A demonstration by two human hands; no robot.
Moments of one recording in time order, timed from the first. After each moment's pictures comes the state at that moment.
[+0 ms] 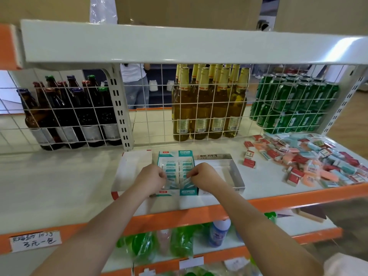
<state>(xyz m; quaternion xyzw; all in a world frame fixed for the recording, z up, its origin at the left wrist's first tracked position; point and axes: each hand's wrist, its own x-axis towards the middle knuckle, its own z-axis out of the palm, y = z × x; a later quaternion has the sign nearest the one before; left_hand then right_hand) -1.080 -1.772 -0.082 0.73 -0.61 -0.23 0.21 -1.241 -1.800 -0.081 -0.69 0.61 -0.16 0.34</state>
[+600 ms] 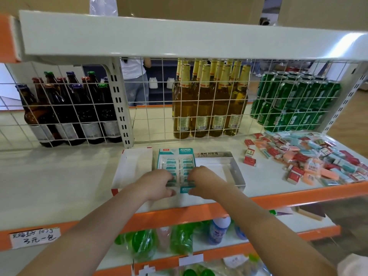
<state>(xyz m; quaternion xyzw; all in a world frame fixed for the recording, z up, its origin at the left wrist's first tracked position) -1.082 -1.767 -0.082 0.62 -0.77 -0.15 -0.01 -1.245 -1.789 -0.084 -0.86 0.50 0.00 0.12</state>
